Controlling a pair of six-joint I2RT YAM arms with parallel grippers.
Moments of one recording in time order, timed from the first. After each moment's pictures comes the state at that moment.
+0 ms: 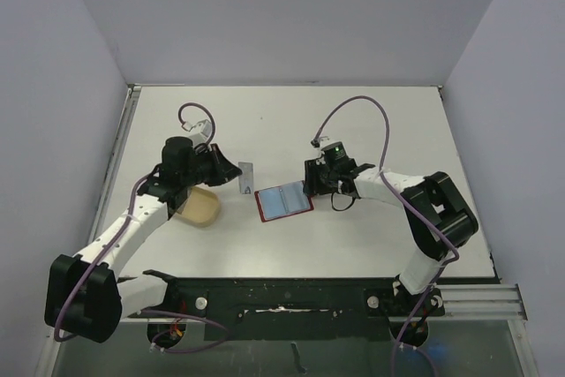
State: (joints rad) left arm -0.30 1.15 0.75 -0.12 0.35 -0.55; right arm 0.53 1.70 0.89 -0.06 -0.12 0.30
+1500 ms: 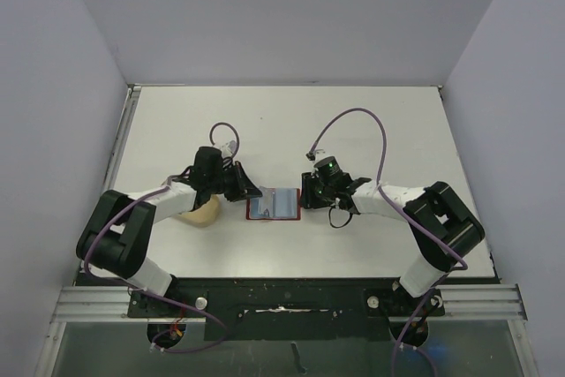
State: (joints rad) left arm -0.39 1.56 0.69 0.13 0.50 -0.76; right arm 0.64 1.63 0.78 -0.01 -0.08 0.43
